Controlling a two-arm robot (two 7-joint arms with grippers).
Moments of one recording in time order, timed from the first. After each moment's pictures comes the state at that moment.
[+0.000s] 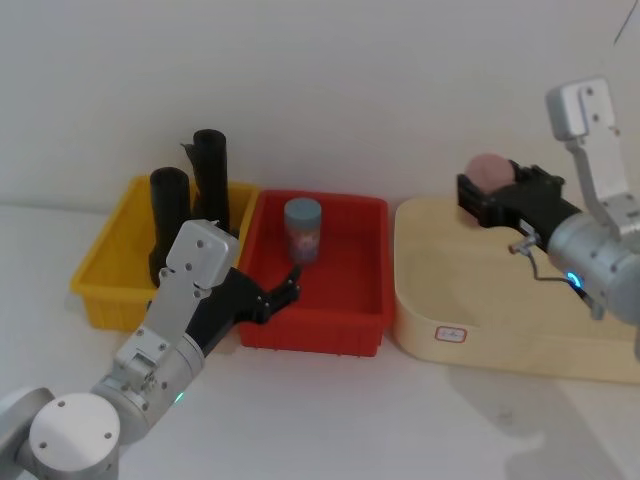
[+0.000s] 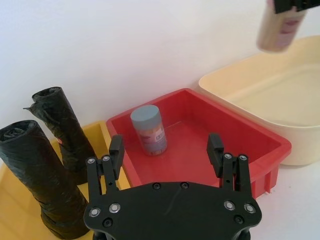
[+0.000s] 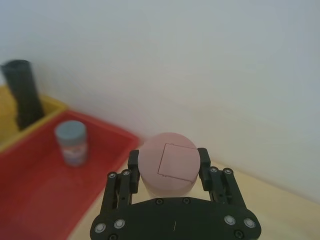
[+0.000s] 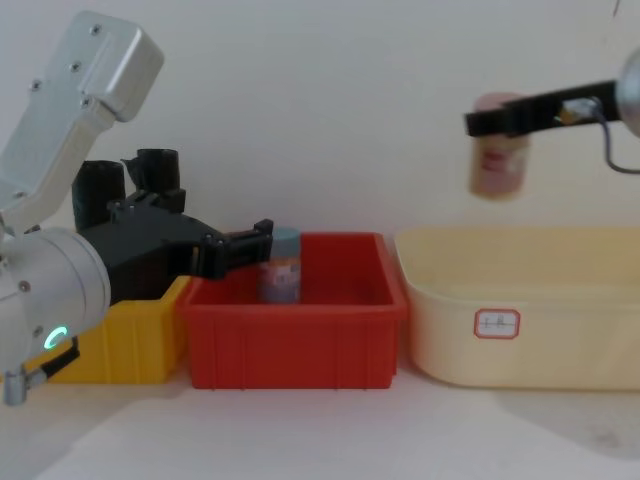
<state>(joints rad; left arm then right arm) -0.24 0.38 0.45 -1.63 -0.20 0.01 -0.01 0.53 0.29 -0.36 -1.54 0.23 0.50 0.14</state>
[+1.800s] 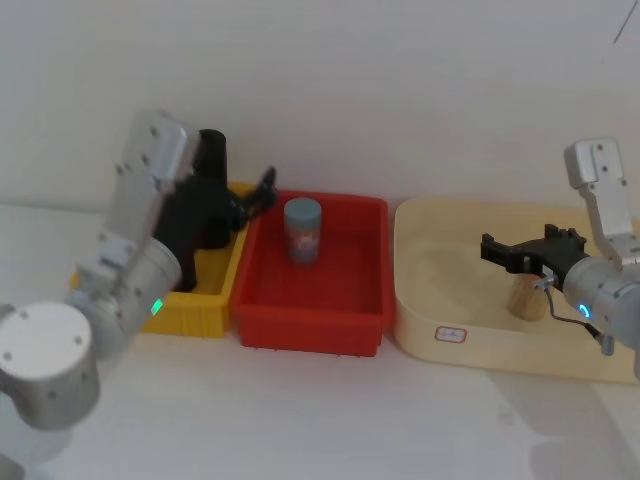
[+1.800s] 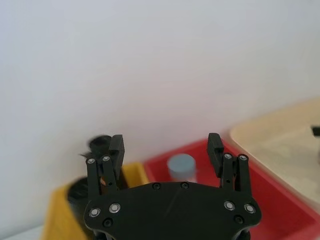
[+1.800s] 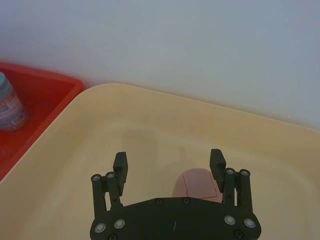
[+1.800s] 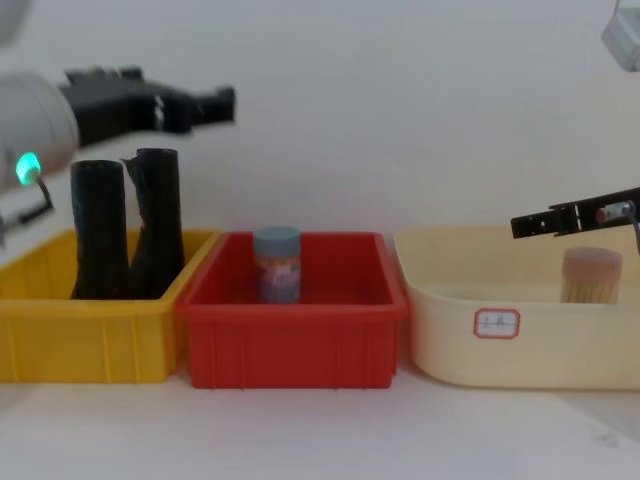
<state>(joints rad) -0.31 0.36 0.36 -1.73 -0.25 0.15 0.01 0.56 0.25 -0.30 -1.31 0.23 0.53 0.10</state>
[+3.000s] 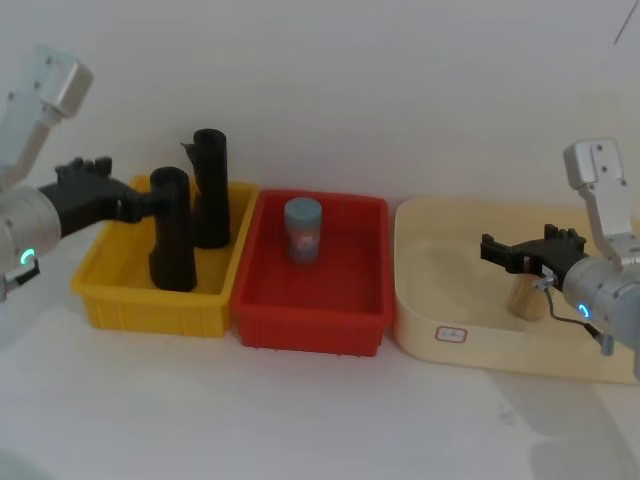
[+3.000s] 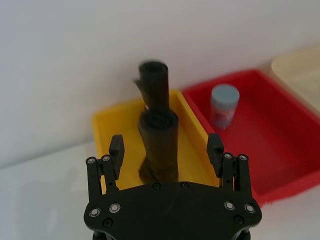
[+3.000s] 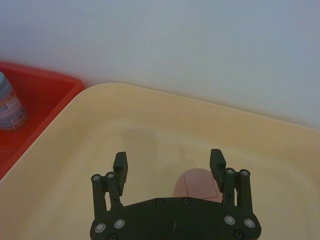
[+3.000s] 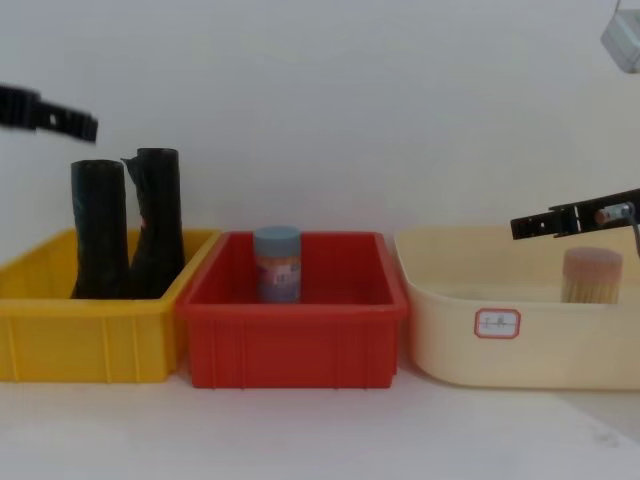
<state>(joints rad) -0.40 0.53 0.17 -1.76 -0.46 0.68 -0.17 0.56 0.25 -0.30 -1.30 0.23 0.53 0.10</state>
